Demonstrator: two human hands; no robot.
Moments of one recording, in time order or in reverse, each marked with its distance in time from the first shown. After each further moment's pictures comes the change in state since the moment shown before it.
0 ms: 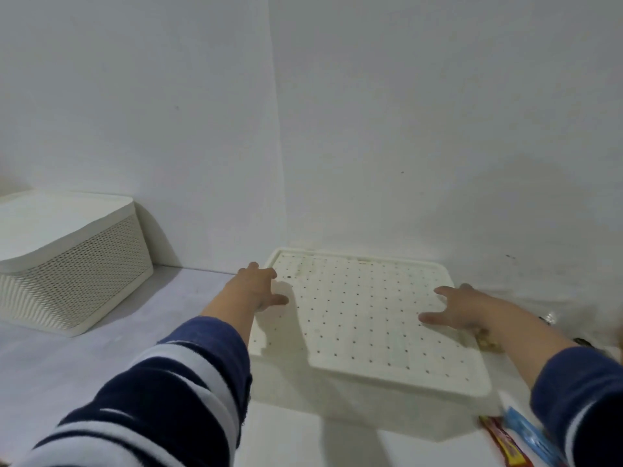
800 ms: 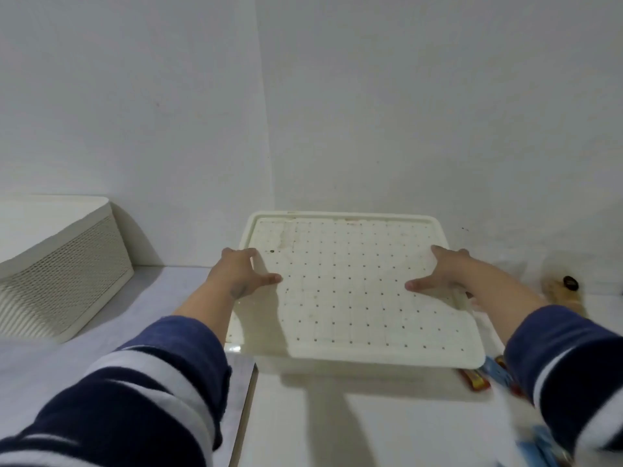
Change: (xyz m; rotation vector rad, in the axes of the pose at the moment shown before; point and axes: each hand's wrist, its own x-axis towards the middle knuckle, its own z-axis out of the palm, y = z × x) left_hand -0.048 -0.044 -0.015 -0.374 0.111 0.048; right_hand -0.081 -0.020 -0.002 0.185 0.161 0.220
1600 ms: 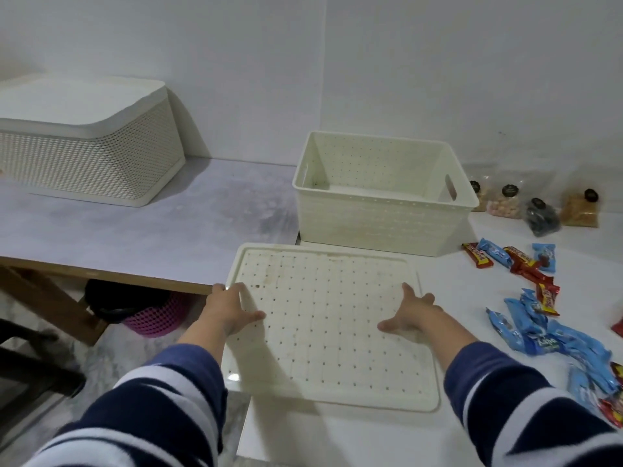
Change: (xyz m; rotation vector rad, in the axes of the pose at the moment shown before) left_hand -0.220 -0.191 0.107 -0.005 -0.246 -0.268; right_hand -0.165 -0.001 0.241 -0.047 -0.370 0.087
